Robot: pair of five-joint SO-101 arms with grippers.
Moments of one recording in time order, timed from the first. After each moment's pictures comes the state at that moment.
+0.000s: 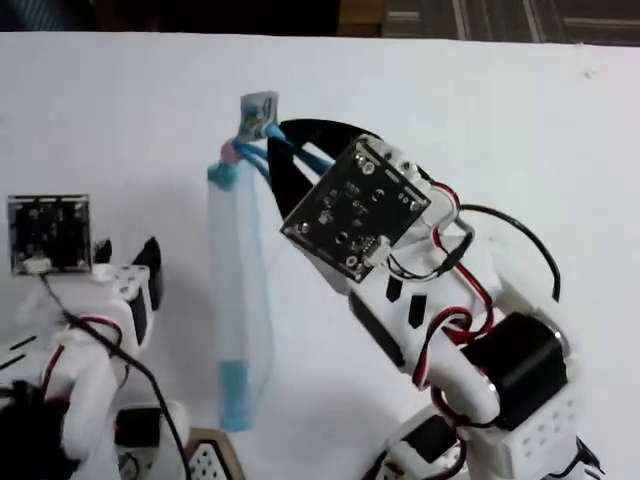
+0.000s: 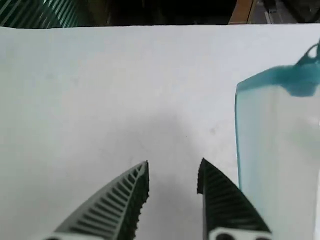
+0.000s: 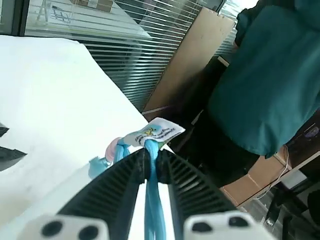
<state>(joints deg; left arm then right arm) -10.3 -71.9 30.4 86.5 -2.4 -38.6 -40.2 -9.1 67.7 29.8</state>
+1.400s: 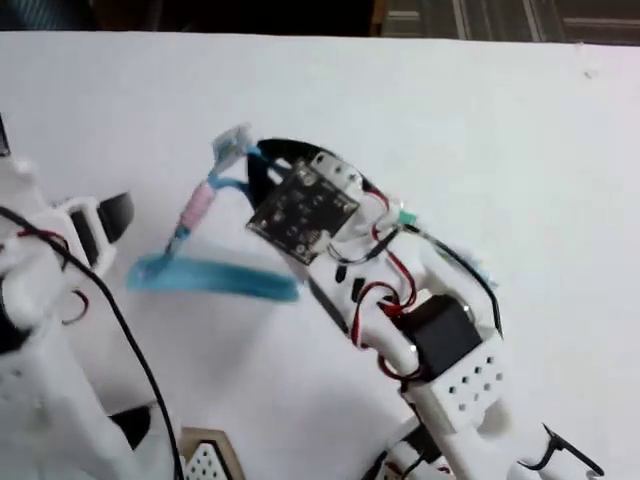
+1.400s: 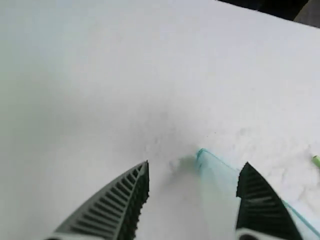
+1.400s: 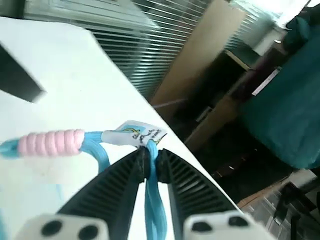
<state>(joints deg) -23.8 -38.7 -1.0 99.5 2.2 -39.5 -47.6 27.1 39.6 29.7</state>
